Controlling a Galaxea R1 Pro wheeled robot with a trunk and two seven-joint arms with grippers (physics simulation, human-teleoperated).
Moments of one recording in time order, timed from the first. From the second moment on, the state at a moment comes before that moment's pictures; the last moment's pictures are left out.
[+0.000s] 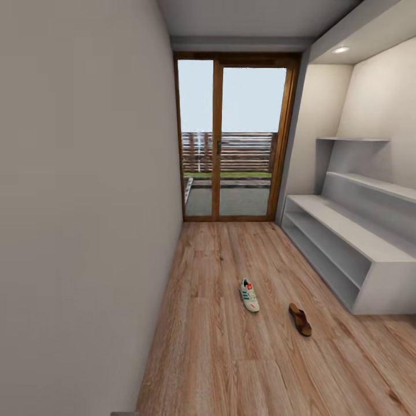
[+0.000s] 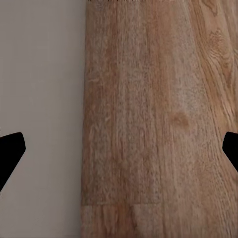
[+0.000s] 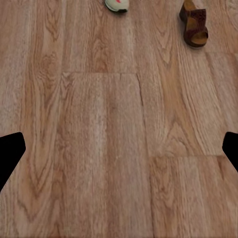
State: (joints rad) left arm -0.20 0.03 -0.01 -0.40 0.01 -0.18 -0.01; right arm -0.10 -0.09 -0.02 -0.54 0.00 -0.25 0.00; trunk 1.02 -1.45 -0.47
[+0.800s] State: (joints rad) left arm -0.20 0.03 -0.01 -0.40 0.01 -0.18 -0.01; right arm -0.10 -0.09 -0.02 -0.54 0.00 -0.25 0.00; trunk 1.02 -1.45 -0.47
